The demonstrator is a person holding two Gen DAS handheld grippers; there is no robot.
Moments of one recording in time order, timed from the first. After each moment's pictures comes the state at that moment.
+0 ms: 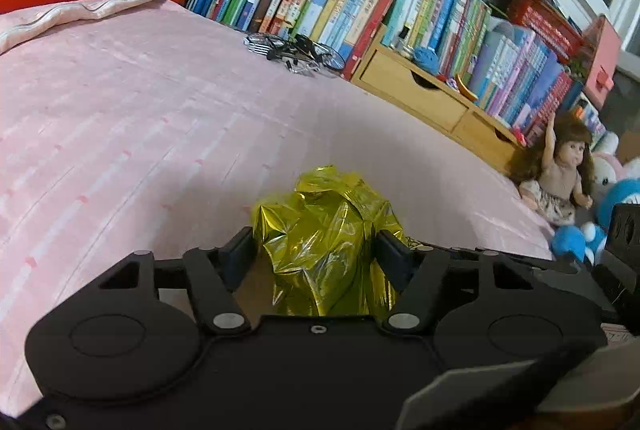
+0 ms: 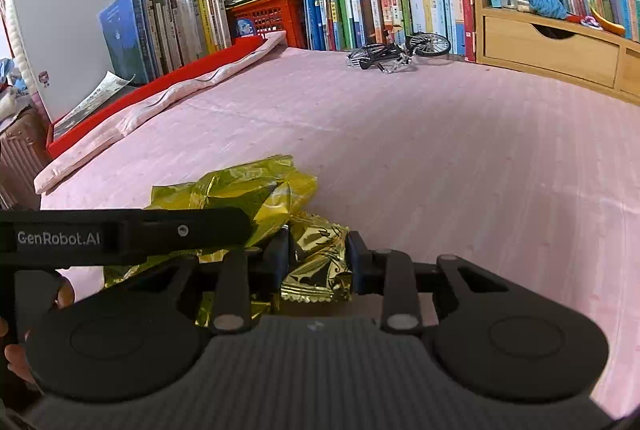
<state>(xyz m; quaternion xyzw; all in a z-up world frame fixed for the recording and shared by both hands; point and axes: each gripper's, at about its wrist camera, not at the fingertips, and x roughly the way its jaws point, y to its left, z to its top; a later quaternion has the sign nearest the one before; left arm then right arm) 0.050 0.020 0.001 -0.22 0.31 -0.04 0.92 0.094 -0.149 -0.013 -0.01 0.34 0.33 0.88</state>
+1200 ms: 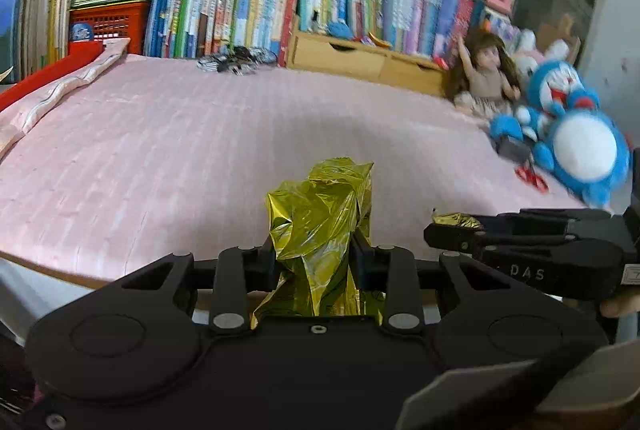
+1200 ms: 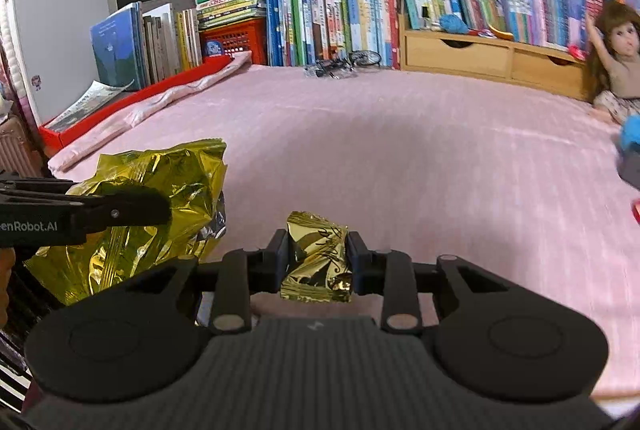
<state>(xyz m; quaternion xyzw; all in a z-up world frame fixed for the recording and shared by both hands) -0.129 0.006 0.044 -0.06 0.30 -0.12 0.94 -0.085 -0.195 0.008 -0.01 0.30 0.22 0.93</state>
